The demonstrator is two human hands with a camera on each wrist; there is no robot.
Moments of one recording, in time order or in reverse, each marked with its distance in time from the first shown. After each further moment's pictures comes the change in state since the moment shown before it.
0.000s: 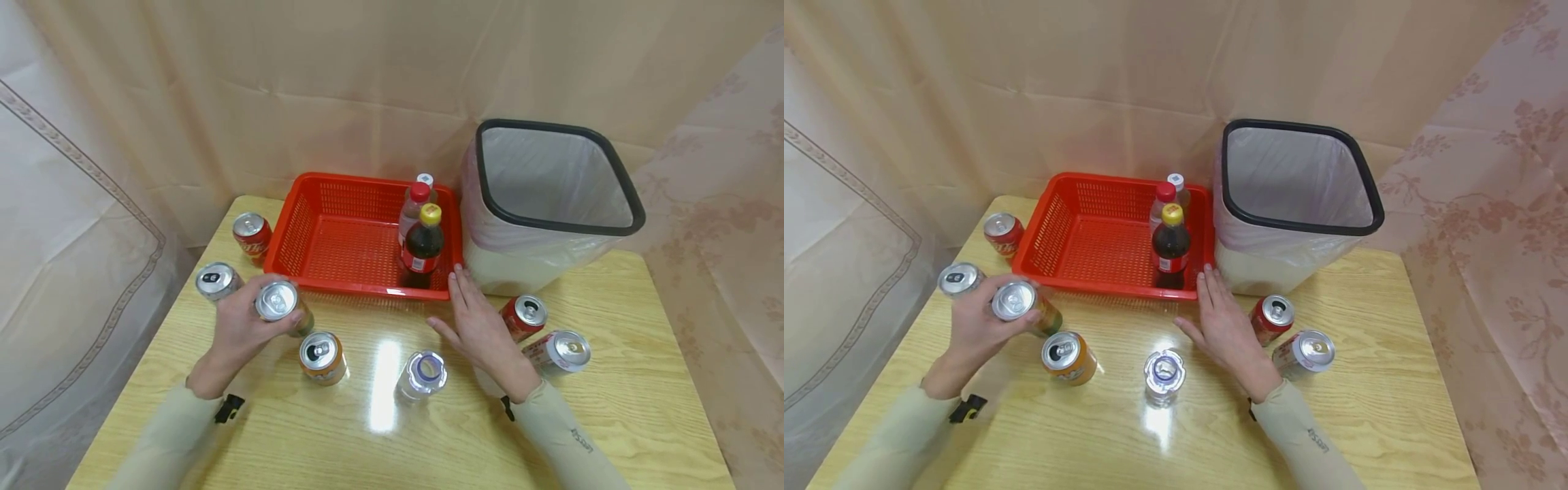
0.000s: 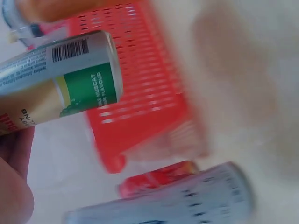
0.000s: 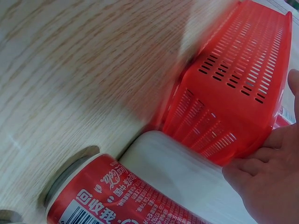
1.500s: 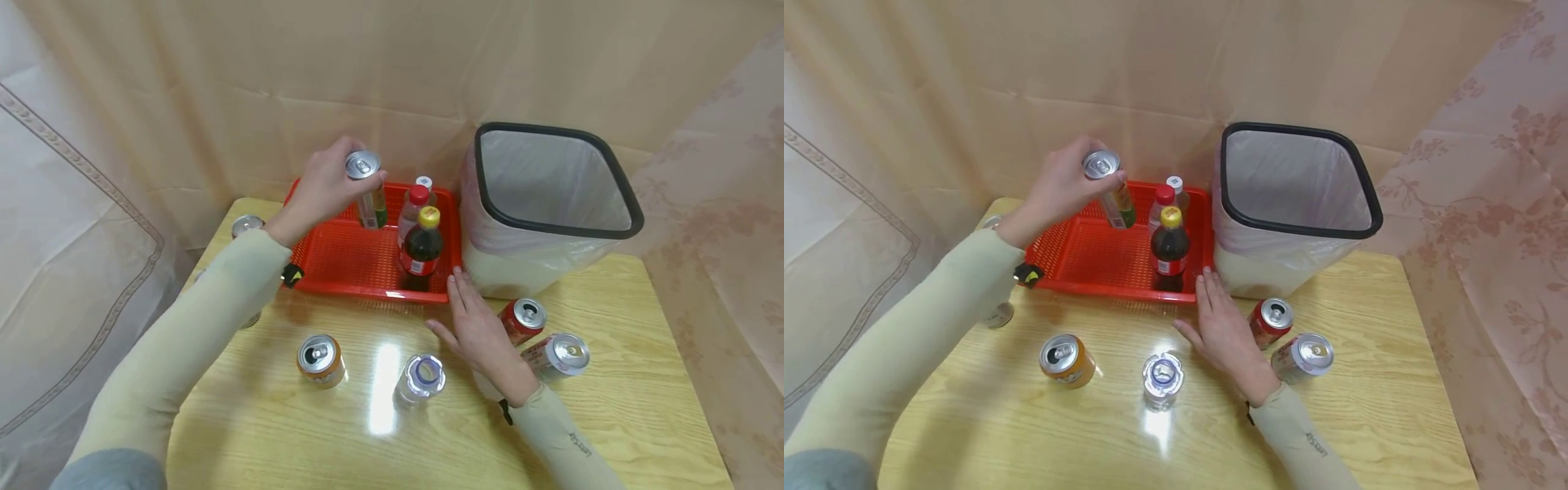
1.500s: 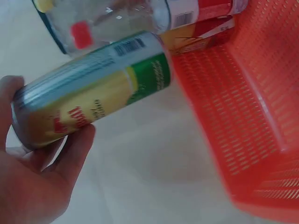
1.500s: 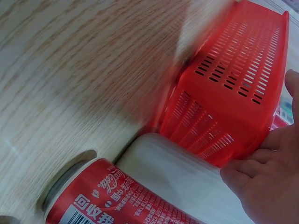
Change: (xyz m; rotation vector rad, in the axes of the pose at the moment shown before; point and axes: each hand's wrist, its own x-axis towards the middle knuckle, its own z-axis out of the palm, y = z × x) left_hand 0.213 0.039 0.064 -0.019 -0.463 -0.362; right_hand -0.002 -0.004 0.003 0.009 0.024 0.016
